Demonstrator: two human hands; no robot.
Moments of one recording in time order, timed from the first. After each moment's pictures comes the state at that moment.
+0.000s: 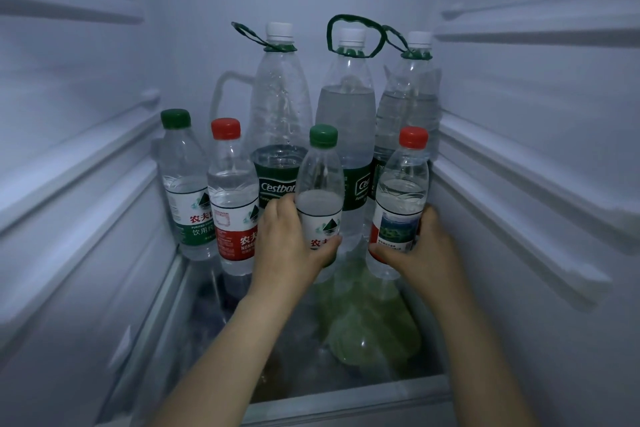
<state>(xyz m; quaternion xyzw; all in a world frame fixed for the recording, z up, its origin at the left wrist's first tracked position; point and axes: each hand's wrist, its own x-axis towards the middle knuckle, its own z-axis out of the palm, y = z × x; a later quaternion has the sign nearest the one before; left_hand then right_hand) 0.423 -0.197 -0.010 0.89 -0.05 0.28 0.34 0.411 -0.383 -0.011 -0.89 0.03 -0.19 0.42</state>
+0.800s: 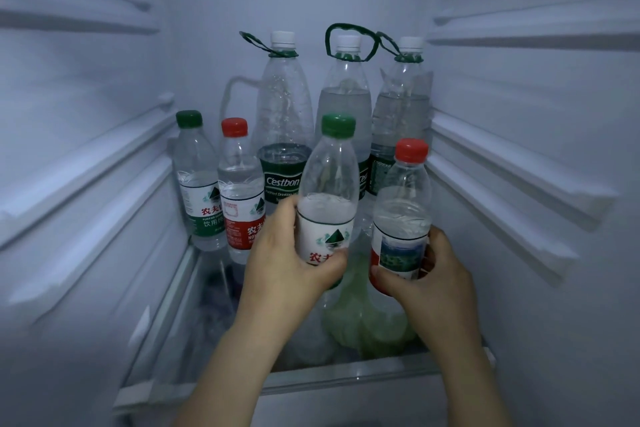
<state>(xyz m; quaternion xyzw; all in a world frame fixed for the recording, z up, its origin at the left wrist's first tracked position) 0.344 -0.194 0.014 0.84 -0.09 0.22 0.49 0.340 -0.370 -0.017 -0.84 0.06 -0.21 0.50</state>
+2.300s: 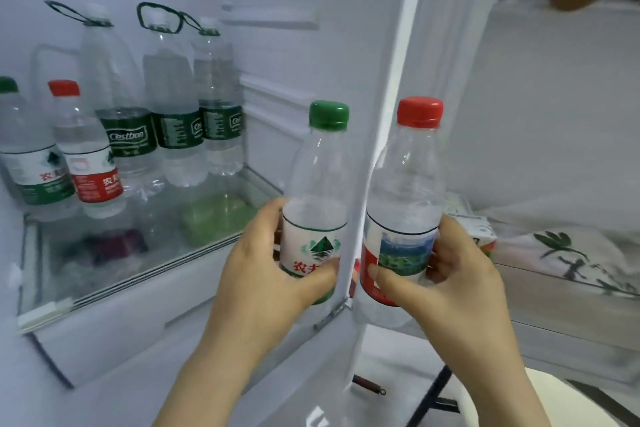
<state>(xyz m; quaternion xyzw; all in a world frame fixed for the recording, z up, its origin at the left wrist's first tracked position) 0.108 -0.217 0.023 0.74 -0.33 0.03 0.58 -0.007 -0.351 0.030 -0.79 0.19 -0.36 0.46</state>
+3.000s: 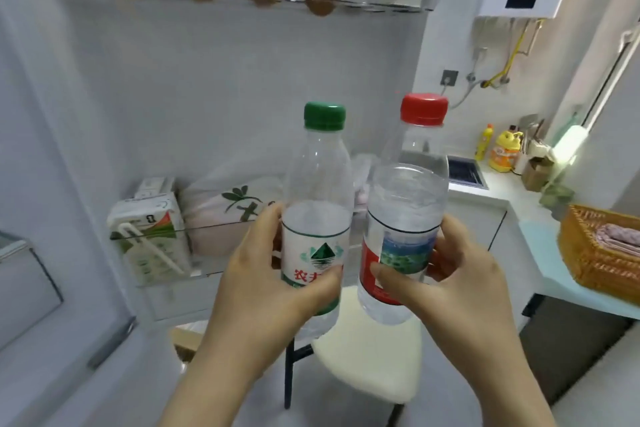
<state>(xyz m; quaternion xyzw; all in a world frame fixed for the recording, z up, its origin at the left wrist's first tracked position) -0.112 -0.377 0.033 0.63 -0.53 -0.14 0.56 -0.281 -0.438 0.039 -0.72 0.39 -0.47 0.33</state>
